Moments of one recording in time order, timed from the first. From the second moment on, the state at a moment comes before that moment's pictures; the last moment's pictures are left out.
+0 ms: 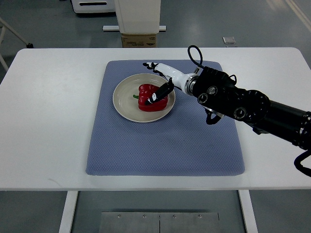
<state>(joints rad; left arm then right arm) -0.01 0.00 -0.21 -0.18 0.05 0.01 -0.14 1.22 0.00 0.05 0.74 -0.70 -0.06 -0.02</state>
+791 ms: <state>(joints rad) -0.01 0.00 -0.21 -0.18 0.05 0.01 -0.14 1.08 -0.12 0.48 0.73 -0.59 -0.06 -0.02</state>
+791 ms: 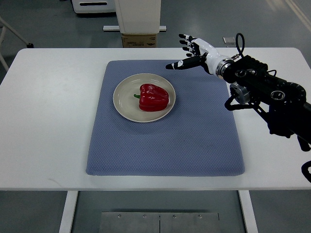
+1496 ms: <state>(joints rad) -0.01 0.00 -0.21 -0.18 0.05 0.01 -0.14 0.92 -0.22 0.73 0.71 -0.44 -0.06 0.11</state>
